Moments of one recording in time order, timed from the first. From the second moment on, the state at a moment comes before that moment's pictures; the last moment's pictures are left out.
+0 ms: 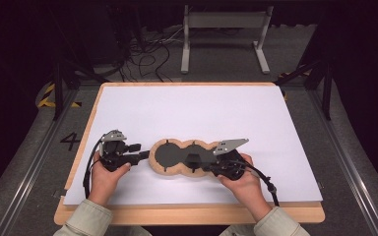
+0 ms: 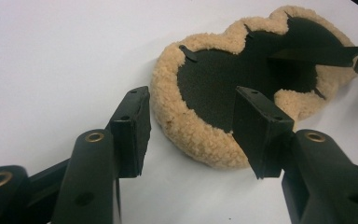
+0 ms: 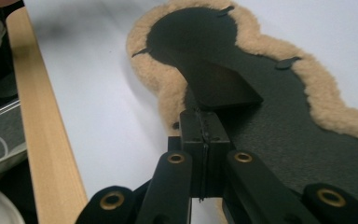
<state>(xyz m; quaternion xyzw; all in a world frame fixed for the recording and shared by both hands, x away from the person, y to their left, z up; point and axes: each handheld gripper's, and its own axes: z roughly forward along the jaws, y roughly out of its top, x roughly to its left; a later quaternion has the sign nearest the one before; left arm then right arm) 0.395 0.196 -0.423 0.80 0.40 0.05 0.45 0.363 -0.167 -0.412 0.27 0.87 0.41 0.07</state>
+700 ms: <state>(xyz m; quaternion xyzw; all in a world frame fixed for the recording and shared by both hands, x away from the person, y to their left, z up) 0.399 0.190 -0.423 0.82 0.41 0.03 0.41 0.362 -0.205 -0.384 0.28 0.86 0.39 0.17</state>
